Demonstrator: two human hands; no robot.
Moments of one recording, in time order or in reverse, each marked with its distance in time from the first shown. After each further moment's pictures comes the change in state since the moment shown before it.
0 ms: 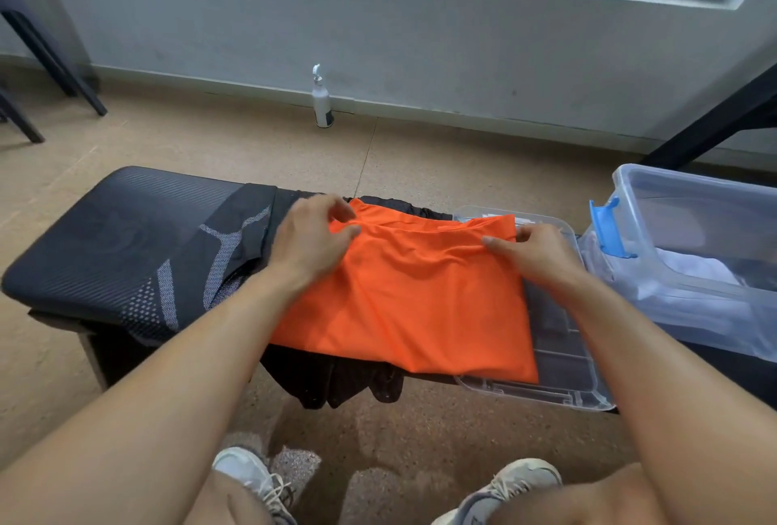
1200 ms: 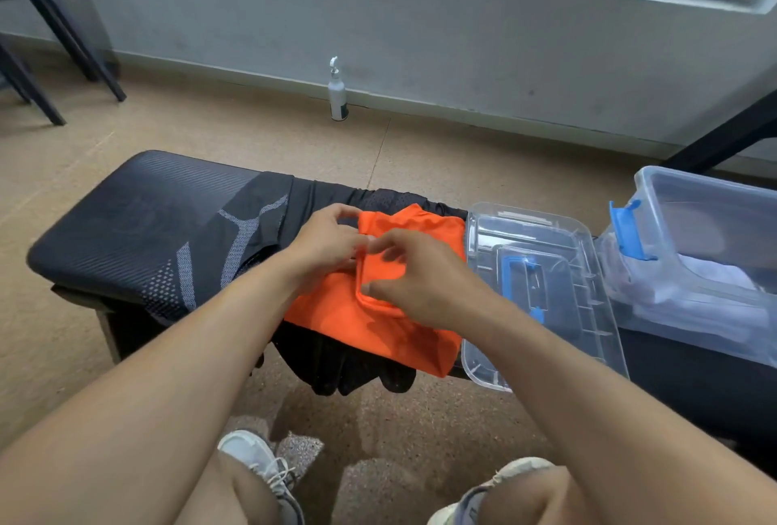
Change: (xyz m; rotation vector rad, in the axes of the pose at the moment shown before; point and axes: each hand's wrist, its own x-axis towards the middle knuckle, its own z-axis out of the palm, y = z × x) left_hand -0.009 -0.004 0.002 -0.686 -0.317 -0.480; right_hand -0.114 -0.114 0.076 -0.265 -0.344 -0.395
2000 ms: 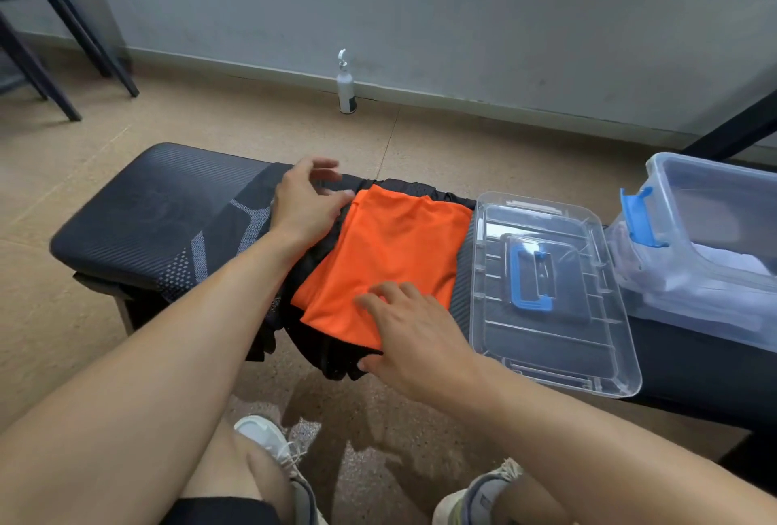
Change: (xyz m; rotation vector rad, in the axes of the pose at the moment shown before) left_hand 0.010 0.007 -0.034 0.261 0.415 0.346; right_hand -0.038 0.019 0.066 -0.478 -0.045 -0.265
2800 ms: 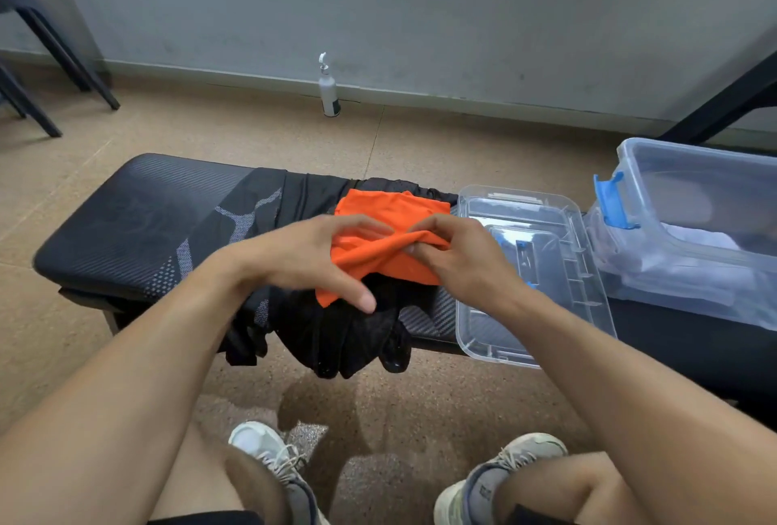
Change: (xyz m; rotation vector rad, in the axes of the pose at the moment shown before) left_hand -0.050 0.040 -0.035 0.373 -0.966 0.231; right_hand 0.013 0.070 -0.048 0.759 0.329 0.245
